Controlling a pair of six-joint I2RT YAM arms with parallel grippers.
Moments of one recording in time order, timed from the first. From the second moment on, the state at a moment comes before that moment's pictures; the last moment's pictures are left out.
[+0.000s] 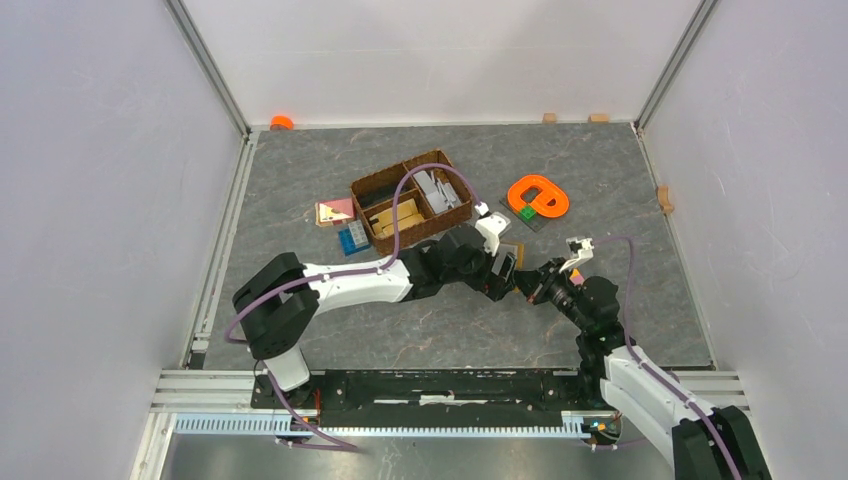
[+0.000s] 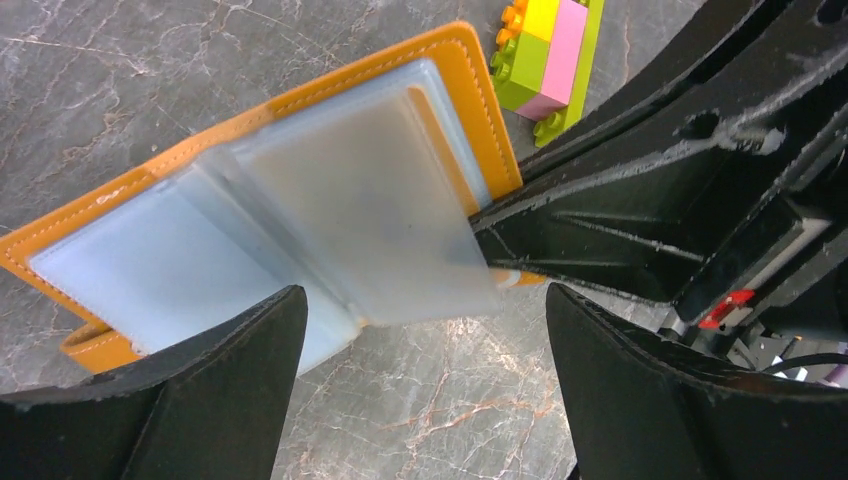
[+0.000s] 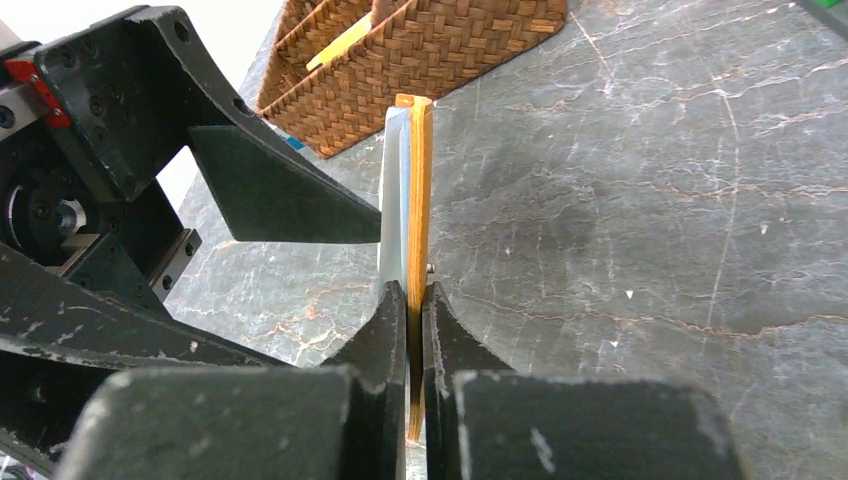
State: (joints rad) left arm -1.03 1.71 1.08 0.07 0.02 -0.34; right arm 0.29 0.74 0.01 0.58 -0.35 0.63
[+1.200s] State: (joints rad) left arm -0.86 1.36 0.77 0.29 0.09 -0.44; right arm 0.34 0.69 0.07 0.46 -0.33 0.54
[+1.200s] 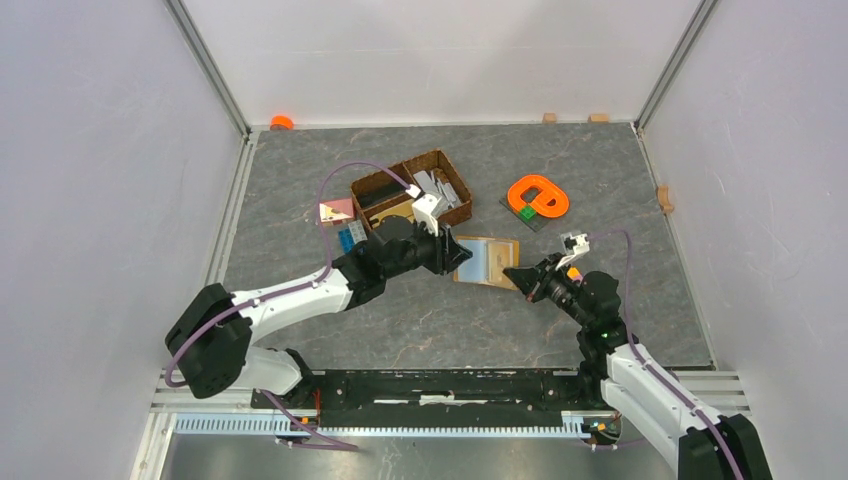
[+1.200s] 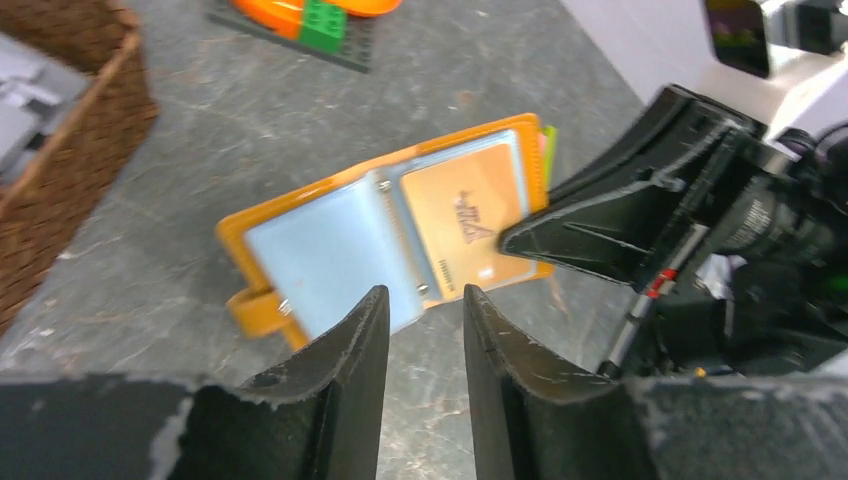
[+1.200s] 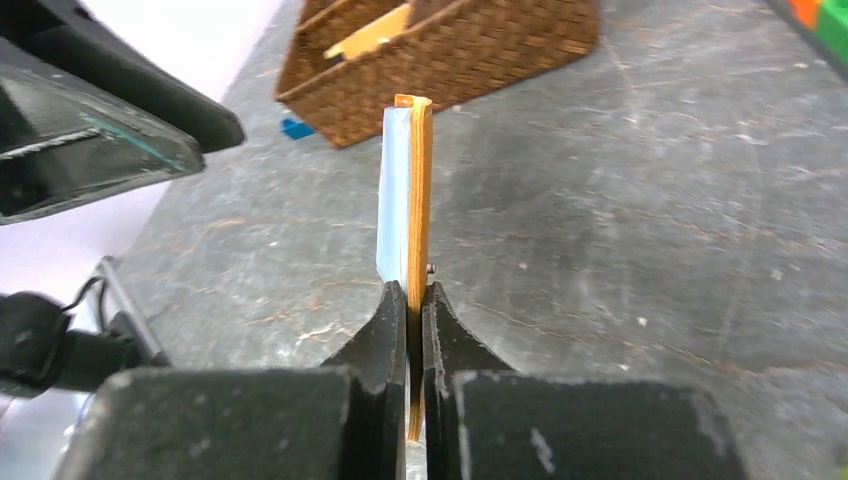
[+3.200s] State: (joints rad) left arm -0.80 1.50 0.68 0.88 0.69 -0.76; right arm 0.15 1.05 0.01 1.46 -0.85 1.10
